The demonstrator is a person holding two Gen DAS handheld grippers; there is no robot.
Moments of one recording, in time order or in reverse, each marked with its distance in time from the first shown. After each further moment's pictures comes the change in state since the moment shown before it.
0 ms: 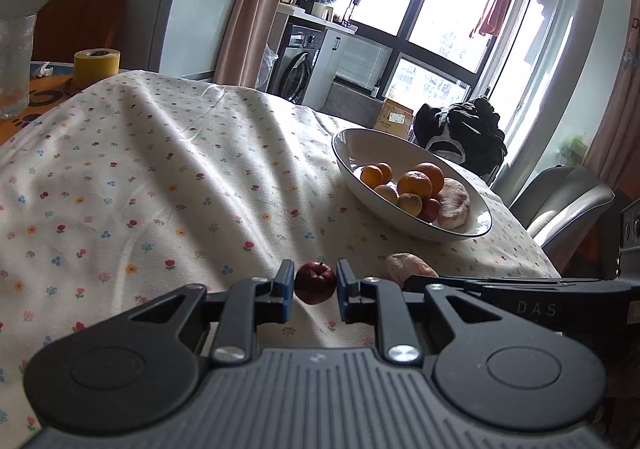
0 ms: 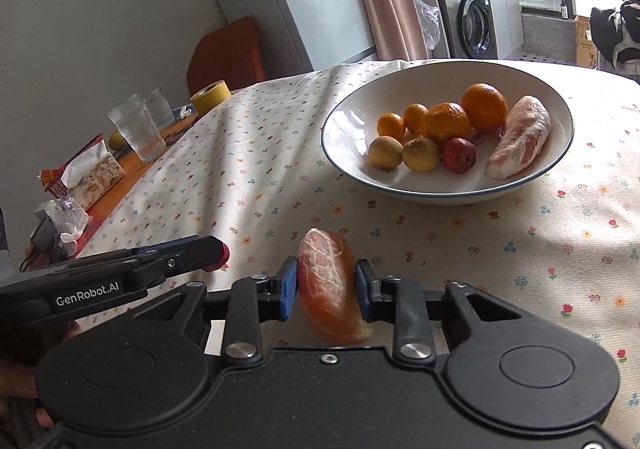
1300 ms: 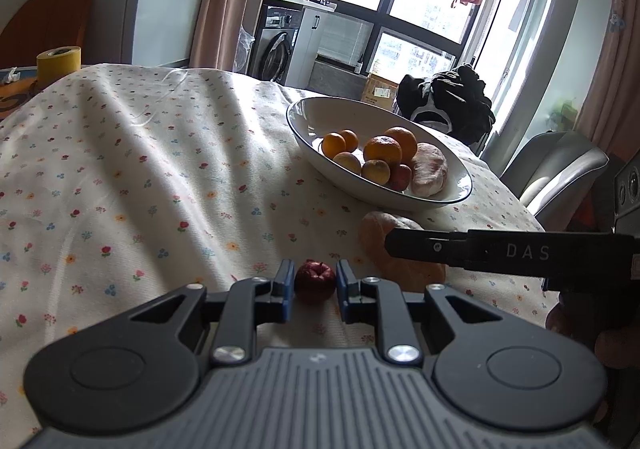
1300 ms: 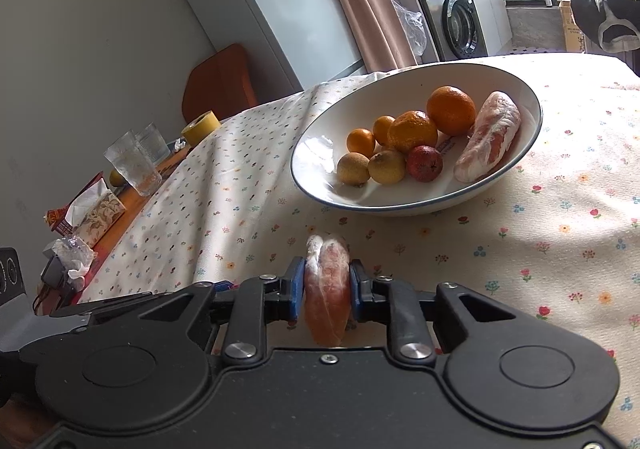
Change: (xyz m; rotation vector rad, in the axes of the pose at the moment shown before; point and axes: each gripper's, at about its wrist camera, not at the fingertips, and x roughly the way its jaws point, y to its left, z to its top) left arm 0.024 -0.033 -0.008 0.070 0.063 -0.018; right arm -0.002 -0.028 0.001 0.092 -0.060 0.026
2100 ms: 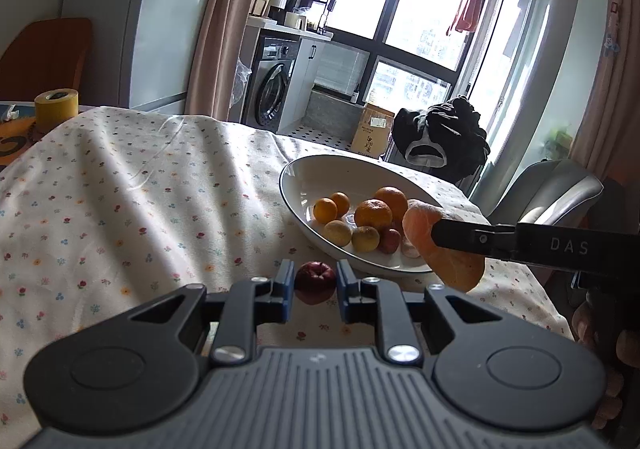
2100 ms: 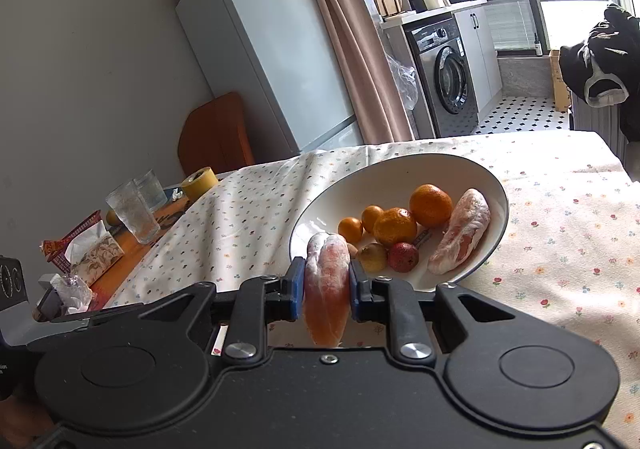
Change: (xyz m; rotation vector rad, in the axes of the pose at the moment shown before) left arm -0.013 -0.007 0.040 0.003 -0.084 -0.009; right arm -0.037 0.001 0.040 -0.037 -0.145 -0.042
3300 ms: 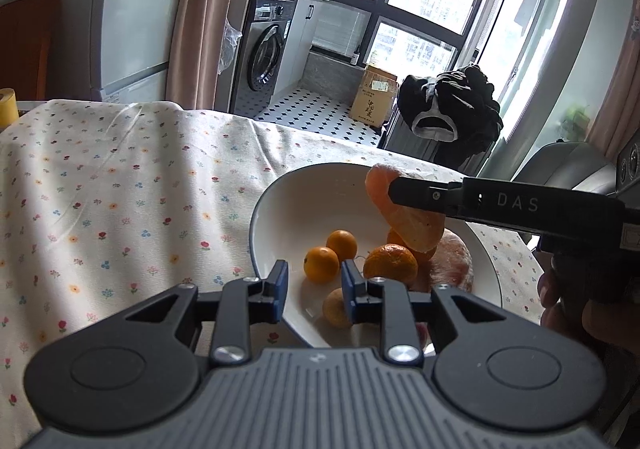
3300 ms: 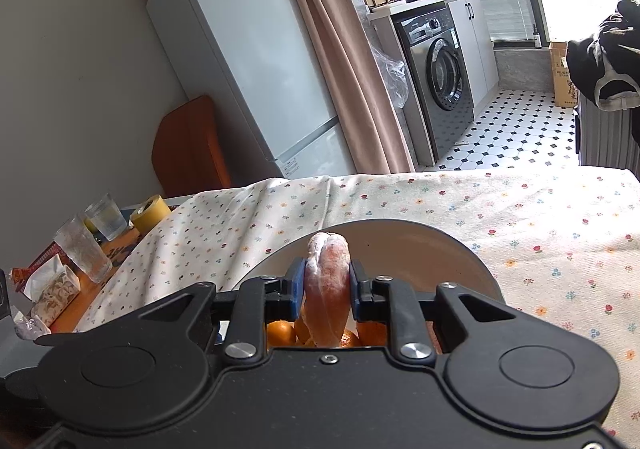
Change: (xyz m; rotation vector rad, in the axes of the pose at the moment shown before) left arm 0.105 -0.004 0.057 -0.001 0.137 -0.003; right arm 0.098 -0.053 0.063 0.023 0.038 -0.006
